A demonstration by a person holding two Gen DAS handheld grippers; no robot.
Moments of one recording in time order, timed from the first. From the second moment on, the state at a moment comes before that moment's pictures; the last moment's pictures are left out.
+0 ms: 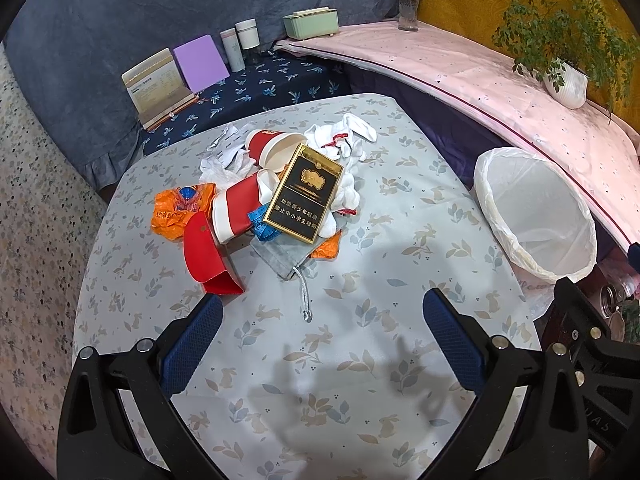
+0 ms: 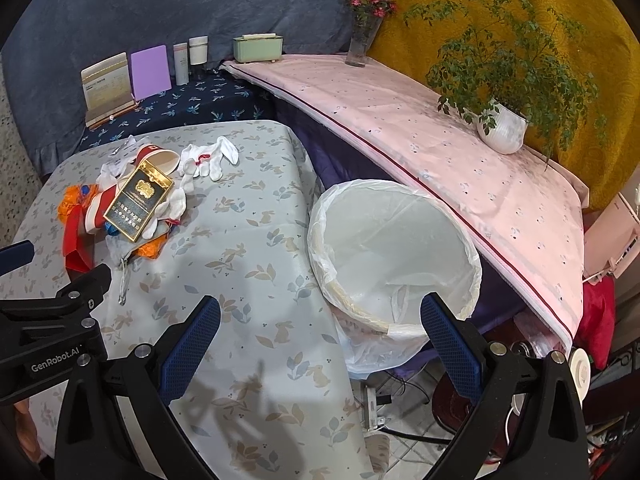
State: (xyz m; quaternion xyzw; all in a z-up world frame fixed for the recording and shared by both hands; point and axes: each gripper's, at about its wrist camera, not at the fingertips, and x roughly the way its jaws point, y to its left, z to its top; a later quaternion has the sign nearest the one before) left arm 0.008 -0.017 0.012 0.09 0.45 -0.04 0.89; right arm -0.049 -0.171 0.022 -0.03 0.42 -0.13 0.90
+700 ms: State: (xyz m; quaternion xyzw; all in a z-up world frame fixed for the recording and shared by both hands) left arm 0.006 -0.021 0.014 0.09 0.45 -0.05 0.89; right arm -0.051 -0.176 0.022 -0.02 0.42 -0.13 0.90
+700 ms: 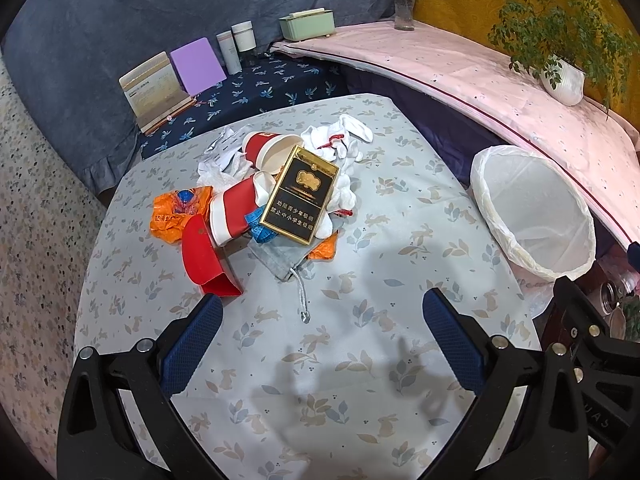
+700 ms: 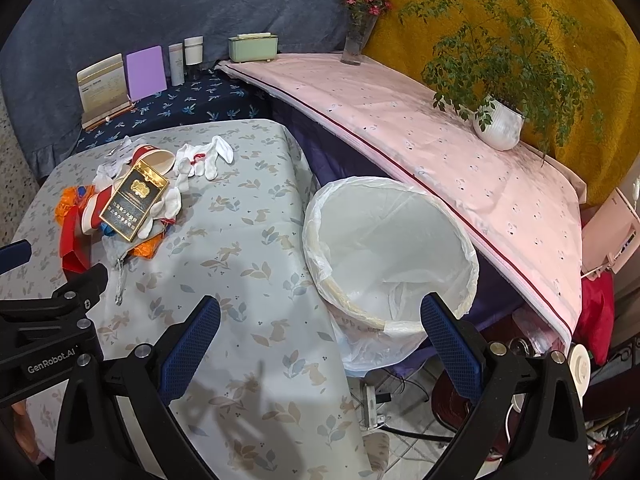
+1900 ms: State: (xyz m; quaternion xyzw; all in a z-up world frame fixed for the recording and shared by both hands) left arm 0.023 0.012 -0.001 0.07 0.45 -0.05 0.89; right arm -0.044 -0.166 0.024 -0.02 0.40 -0.15 0.90
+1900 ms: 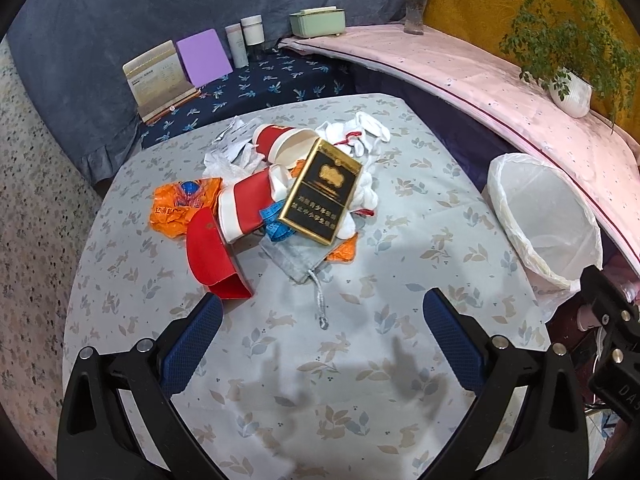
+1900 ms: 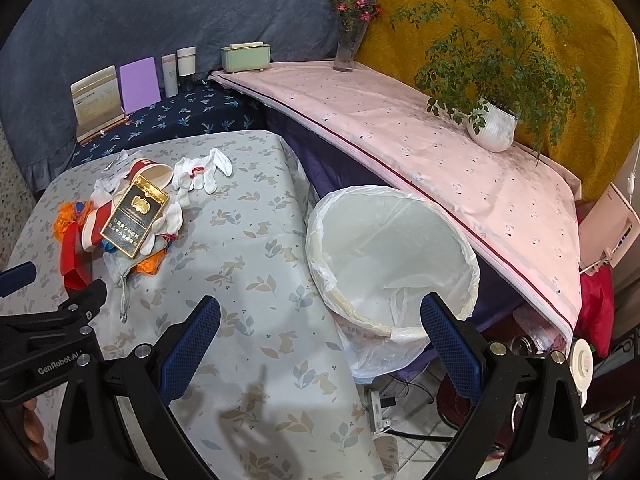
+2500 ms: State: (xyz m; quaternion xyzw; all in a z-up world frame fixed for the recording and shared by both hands) left arm 0.086 0.088 -0.056 0.09 0.48 0.03 0.87; right arm -0.022 -0.143 0.001 0.03 0.42 -0.15 0.89
